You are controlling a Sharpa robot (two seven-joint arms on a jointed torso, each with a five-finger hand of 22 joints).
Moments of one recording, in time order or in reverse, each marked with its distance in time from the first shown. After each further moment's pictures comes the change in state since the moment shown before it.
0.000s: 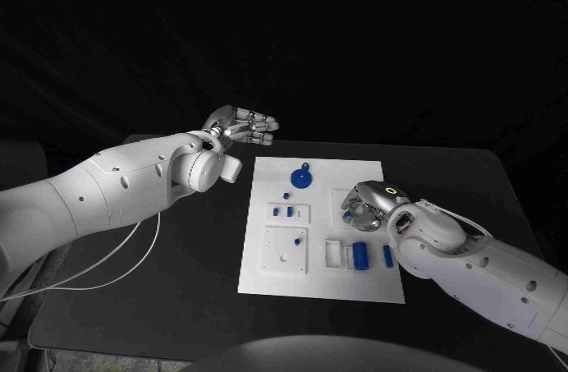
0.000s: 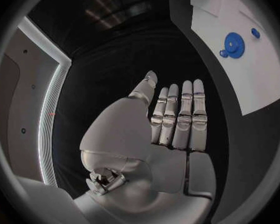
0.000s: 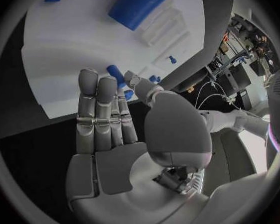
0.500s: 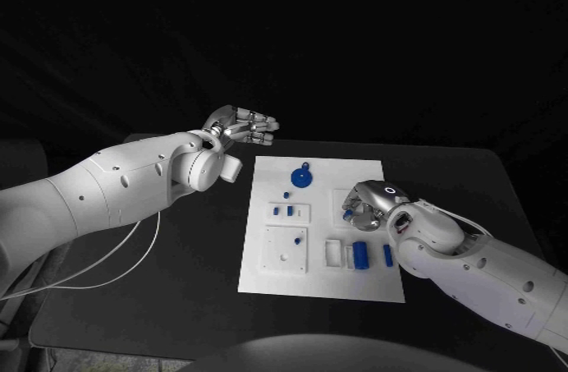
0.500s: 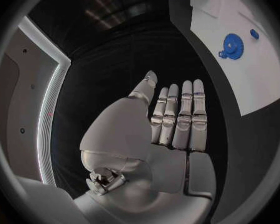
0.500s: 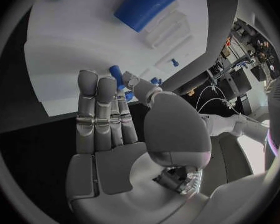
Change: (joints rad) left arm 0.000 -0.001 0.000 -0.001 -0.001 0.008 -0.010; left_hand 0.000 0.000 -0.003 0.003 0.000 0.000 0.000 0.000 0.000 0.000 0.000 0.000 0.000 0.000 0.000 0.000 0.000 0.000 0.000 0.000 0.000 -0.002; right arm 0.004 0.005 -0.010 -0.006 -0.042 0.000 -0.011; right_hand -0.003 0.027 0.022 -0.038 0.000 0.022 -0.003 0.000 0.000 0.009 -0.002 0.001 0.001 0.000 0.000 0.001 0.004 -0.007 0.003 -0.003 0.004 0.015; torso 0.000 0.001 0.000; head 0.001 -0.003
